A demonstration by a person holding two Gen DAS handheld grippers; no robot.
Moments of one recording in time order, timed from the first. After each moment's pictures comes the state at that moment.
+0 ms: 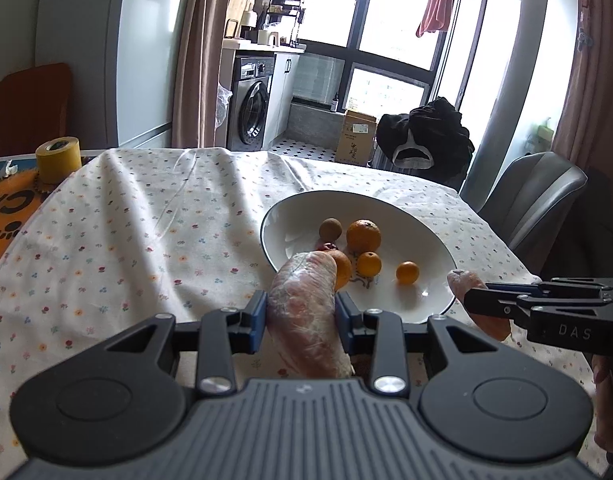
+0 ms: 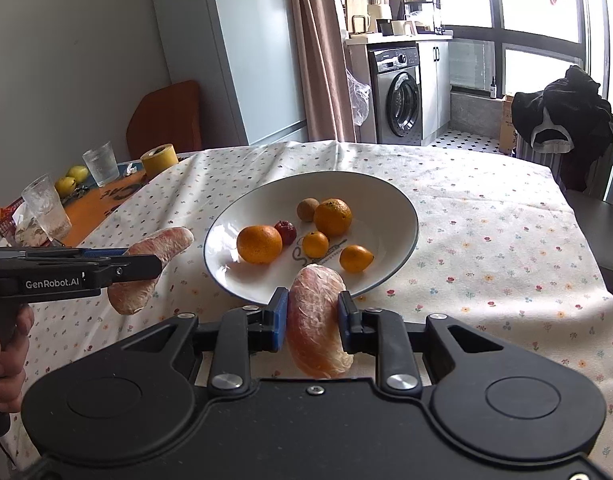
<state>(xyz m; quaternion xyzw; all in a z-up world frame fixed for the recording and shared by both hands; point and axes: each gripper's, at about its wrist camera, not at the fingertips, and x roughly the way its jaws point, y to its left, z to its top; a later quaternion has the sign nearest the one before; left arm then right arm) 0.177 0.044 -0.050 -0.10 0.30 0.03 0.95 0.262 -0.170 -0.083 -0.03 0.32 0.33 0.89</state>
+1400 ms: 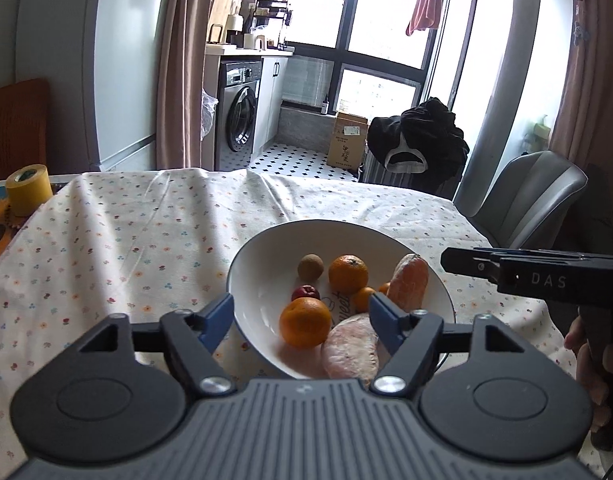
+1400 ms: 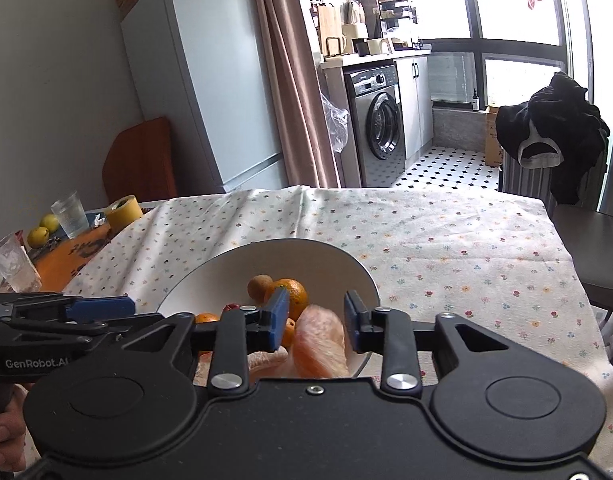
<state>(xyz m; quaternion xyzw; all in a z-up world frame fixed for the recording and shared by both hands) 0.225 0.036 -0.042 -0.09 0.29 0.03 0.95 0.334 -0.166 -0.073 0.01 0.30 0.31 0.90</state>
